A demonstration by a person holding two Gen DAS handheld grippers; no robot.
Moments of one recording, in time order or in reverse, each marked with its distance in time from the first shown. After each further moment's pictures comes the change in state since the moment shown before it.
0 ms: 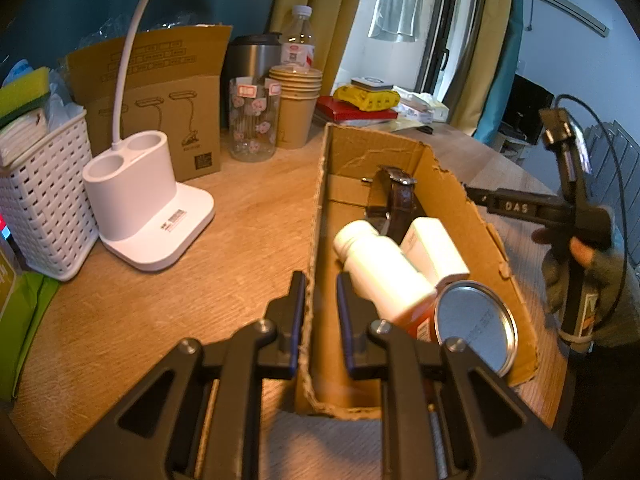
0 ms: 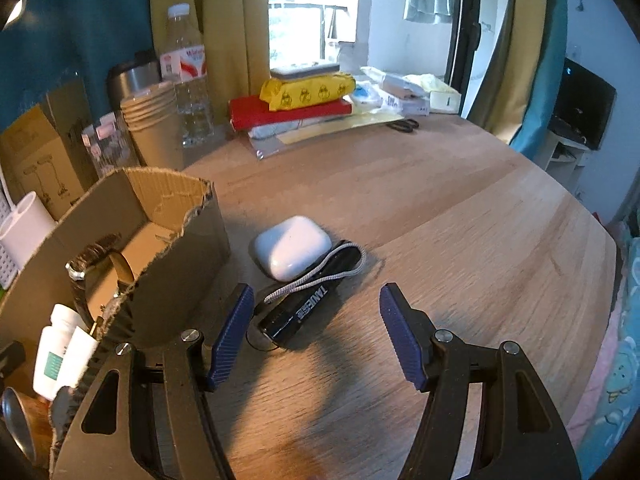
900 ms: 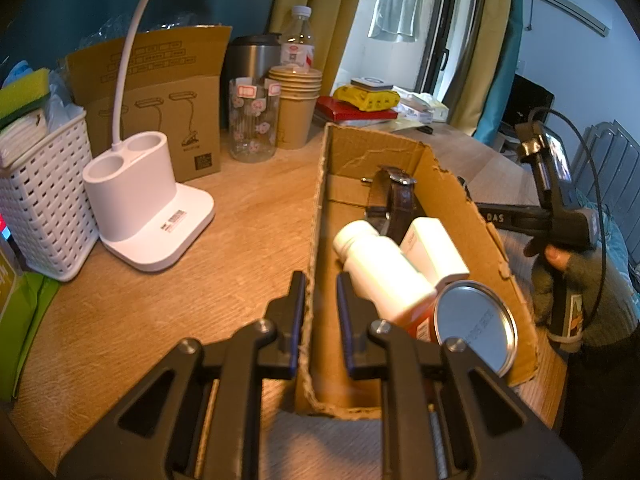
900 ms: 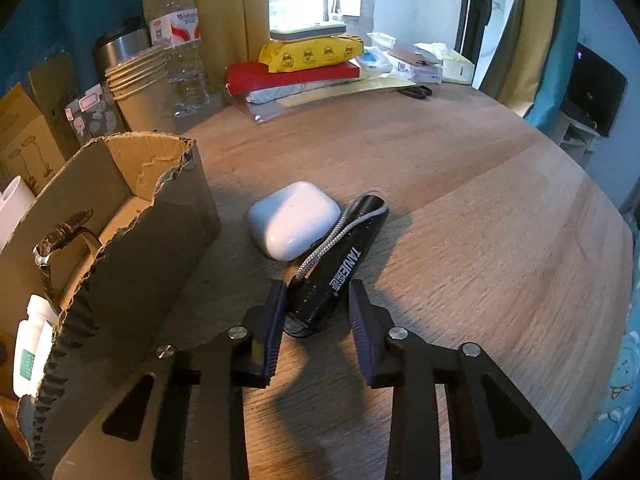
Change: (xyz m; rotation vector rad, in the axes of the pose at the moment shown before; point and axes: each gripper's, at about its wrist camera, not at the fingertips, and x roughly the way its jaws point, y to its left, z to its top) left arm 0.000 0.000 0.000 0.000 0.000 0.000; right arm 0.028 -0.003 -0.004 0.019 0.082 0.021
